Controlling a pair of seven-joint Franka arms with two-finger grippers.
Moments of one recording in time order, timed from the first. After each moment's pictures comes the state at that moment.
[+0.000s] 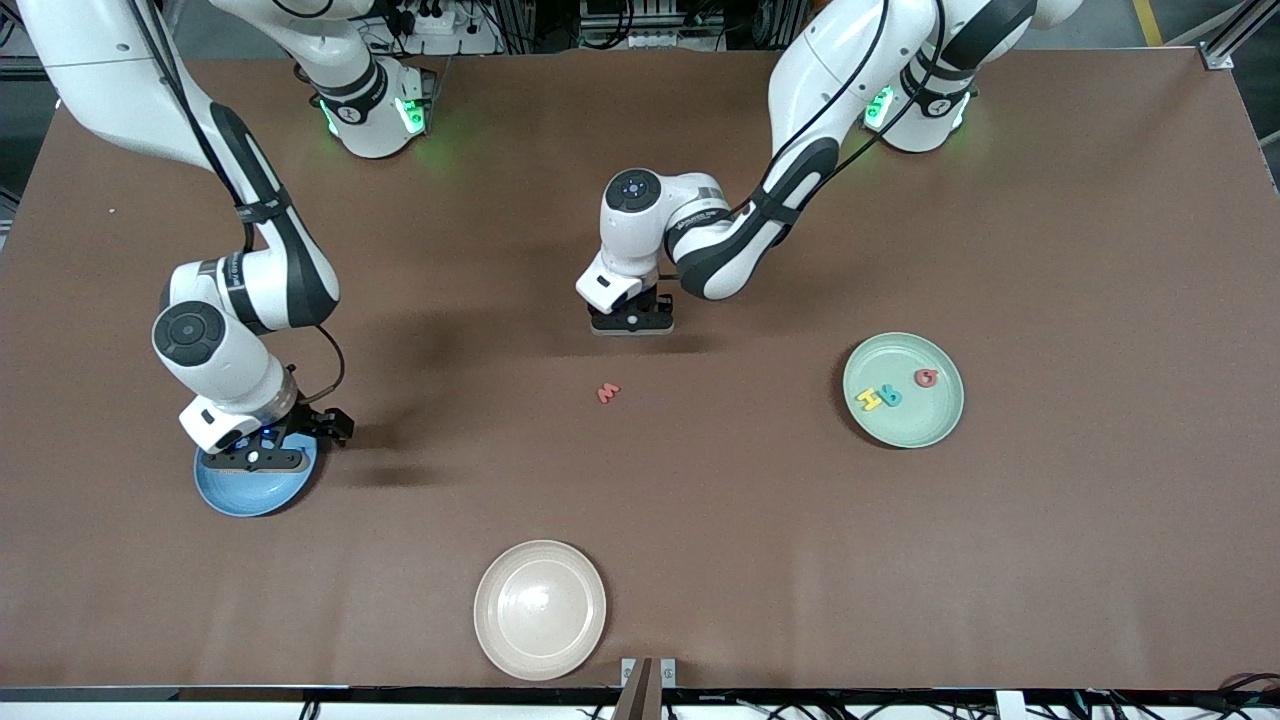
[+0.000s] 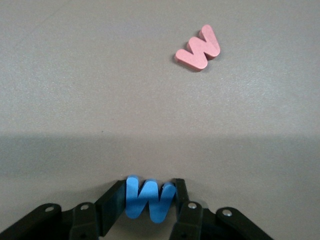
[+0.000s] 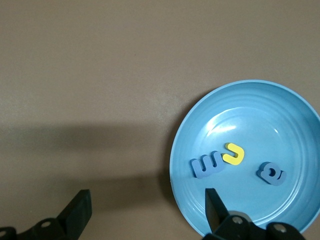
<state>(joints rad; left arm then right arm) -0.60 0.79 -0.36 -1.69 0.54 2.52 -1.32 -0.05 0.47 0.11 -1.94 -0.29 2.51 0.27</state>
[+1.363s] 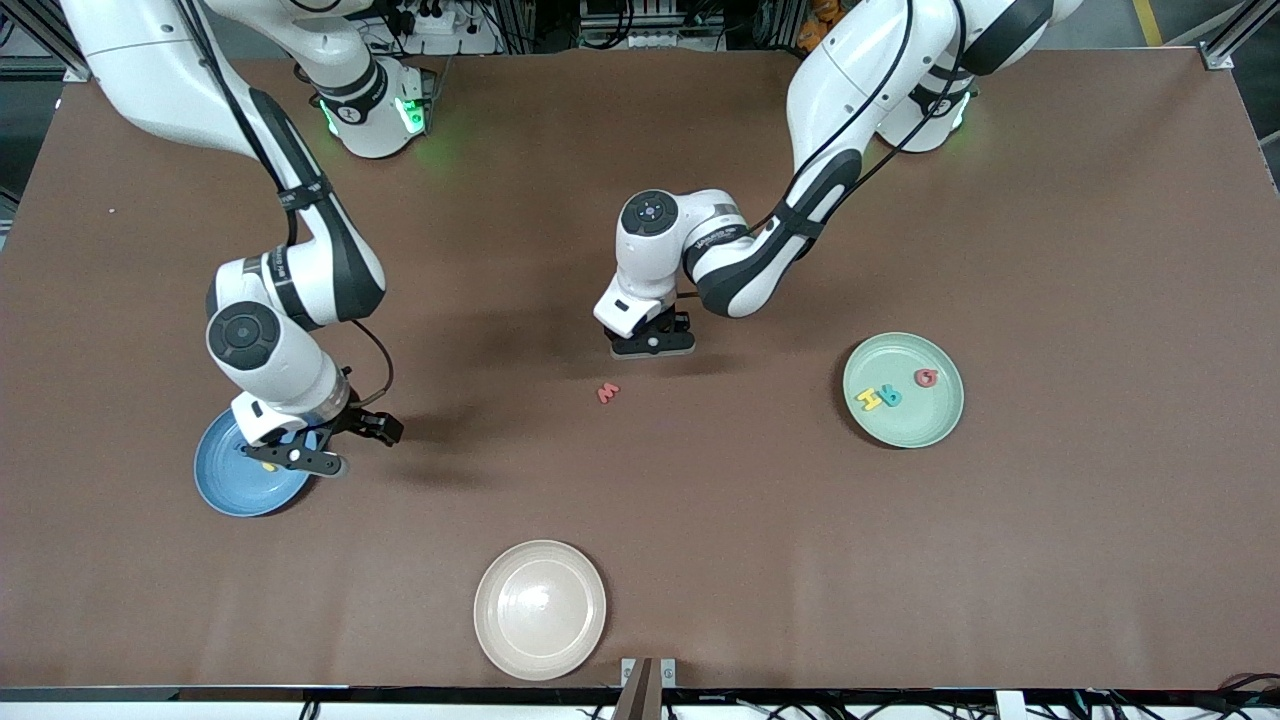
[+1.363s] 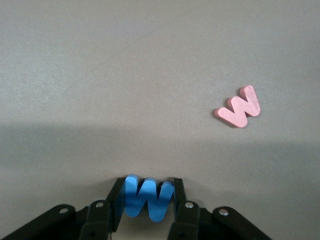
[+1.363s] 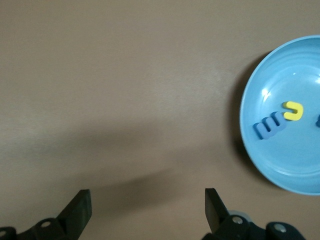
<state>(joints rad) -0.54 0.79 -0.36 -1.67 0.54 2.48 -1.32 0.10 0.47 0.11 -1.86 -0.21 2.37 0.57</state>
